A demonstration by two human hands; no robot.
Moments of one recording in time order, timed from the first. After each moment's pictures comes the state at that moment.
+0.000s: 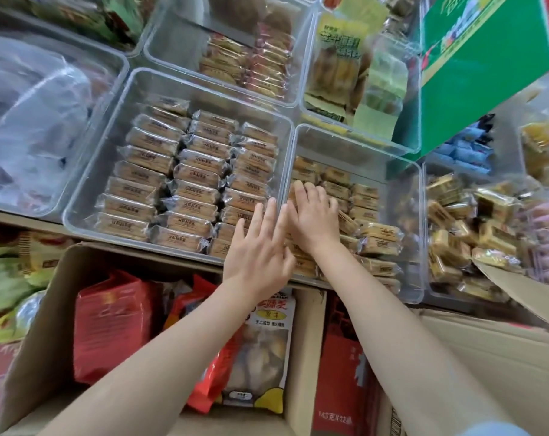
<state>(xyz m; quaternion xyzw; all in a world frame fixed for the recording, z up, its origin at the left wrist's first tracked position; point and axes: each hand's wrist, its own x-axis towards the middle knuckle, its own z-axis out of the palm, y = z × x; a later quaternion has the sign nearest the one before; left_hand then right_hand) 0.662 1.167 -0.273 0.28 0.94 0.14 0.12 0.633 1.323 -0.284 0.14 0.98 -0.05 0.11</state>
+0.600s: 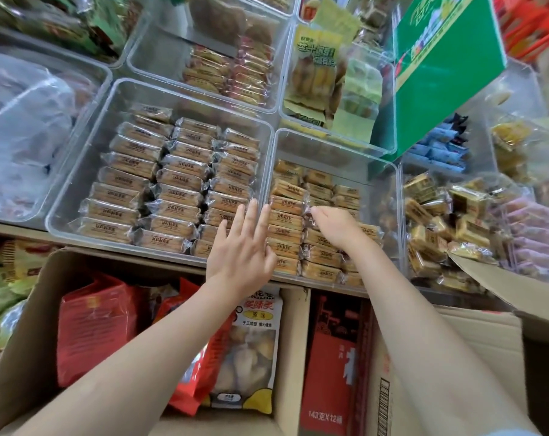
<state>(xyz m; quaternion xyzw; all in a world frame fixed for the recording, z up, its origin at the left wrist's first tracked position) 0.663 1.167 -0.271 0.28 0.94 0.12 0.13 0.663 1.390 -0.248 0.27 0.90 -0.25 0.24</state>
